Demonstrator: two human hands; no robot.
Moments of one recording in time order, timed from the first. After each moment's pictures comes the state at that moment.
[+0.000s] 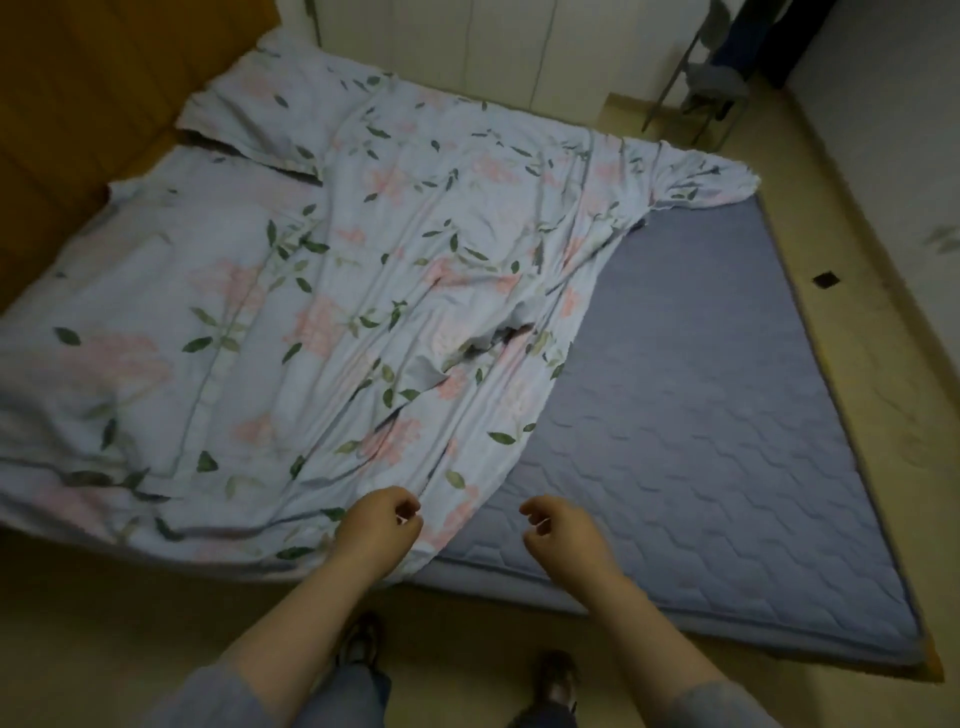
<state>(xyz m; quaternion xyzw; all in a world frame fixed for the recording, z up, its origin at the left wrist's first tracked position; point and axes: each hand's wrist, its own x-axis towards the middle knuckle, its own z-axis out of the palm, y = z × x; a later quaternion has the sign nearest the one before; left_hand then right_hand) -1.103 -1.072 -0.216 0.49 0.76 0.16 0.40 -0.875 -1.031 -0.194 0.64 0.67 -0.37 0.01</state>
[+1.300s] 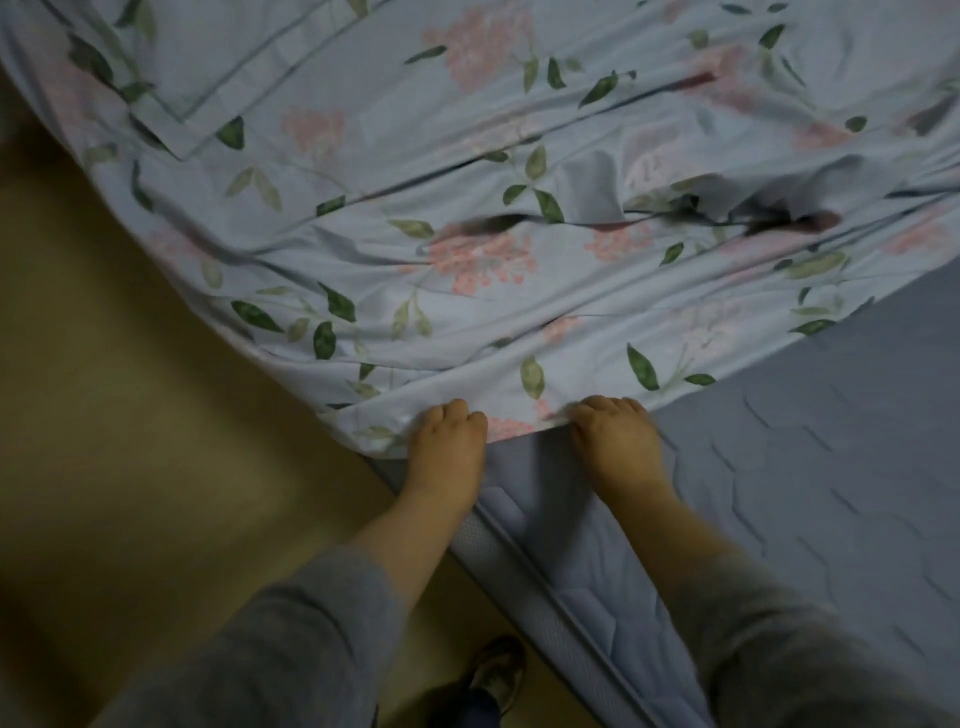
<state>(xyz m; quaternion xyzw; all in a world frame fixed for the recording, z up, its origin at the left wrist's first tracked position) -0.989 -1.023 -0.543 0.43 0.87 0.00 0.24 -0.865 -0.872 -0.547 0.29 0.95 -0.06 0.11</state>
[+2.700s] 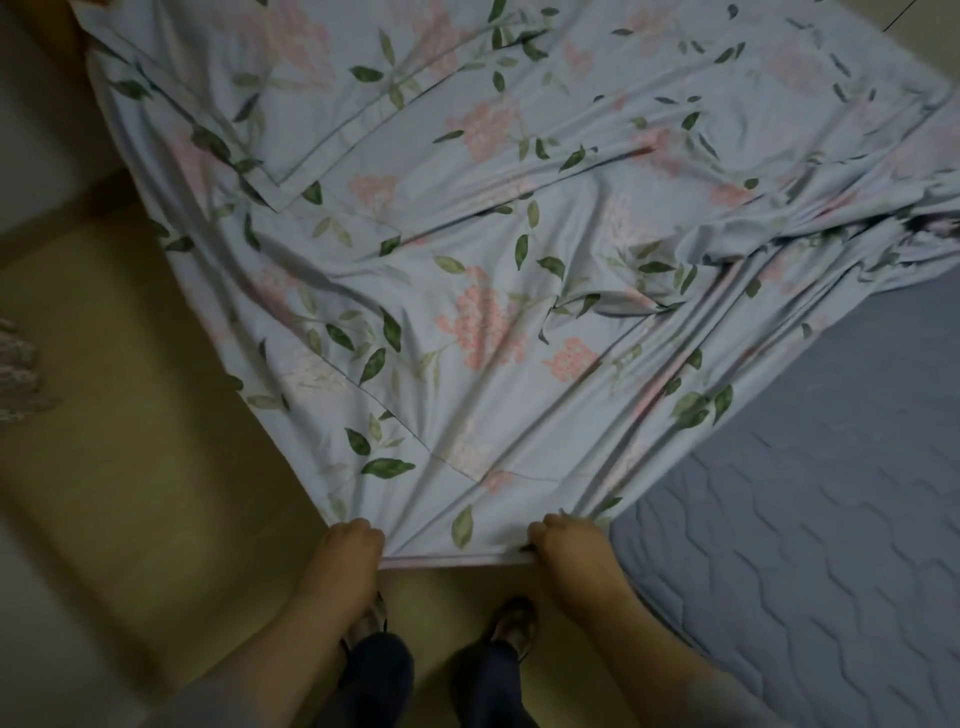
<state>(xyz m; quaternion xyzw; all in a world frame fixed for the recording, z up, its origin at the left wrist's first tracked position) -0.974 -1.266 -0.466 0.42 0.83 -0.02 0.36 -0.789 -1.072 -0.436 0.21 0.95 -0.06 0.21</state>
